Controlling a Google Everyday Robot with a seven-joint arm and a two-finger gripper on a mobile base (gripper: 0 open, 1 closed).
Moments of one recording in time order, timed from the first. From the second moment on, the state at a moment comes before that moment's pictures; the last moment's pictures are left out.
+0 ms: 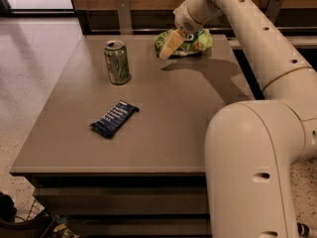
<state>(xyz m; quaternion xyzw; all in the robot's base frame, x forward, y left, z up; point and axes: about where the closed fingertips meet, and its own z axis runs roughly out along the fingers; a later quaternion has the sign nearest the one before) 0.825 -0.057 0.880 -0.59 0.71 0.05 0.38</state>
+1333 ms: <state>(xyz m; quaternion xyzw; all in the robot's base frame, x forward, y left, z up) 0.858 -0.103 0.847 -0.59 0.74 -0.02 0.32</state>
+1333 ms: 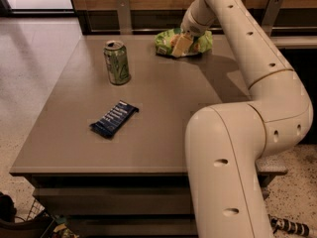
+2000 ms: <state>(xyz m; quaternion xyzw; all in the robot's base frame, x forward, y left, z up) 0.860 -0.099 0.839 -0.59 0.74 -0.02 0.31</state>
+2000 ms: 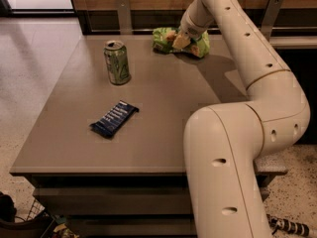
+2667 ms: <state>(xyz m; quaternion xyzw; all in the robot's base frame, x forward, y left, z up) 0.860 -0.097 0.837 -0.59 0.74 -0.02 0.31</state>
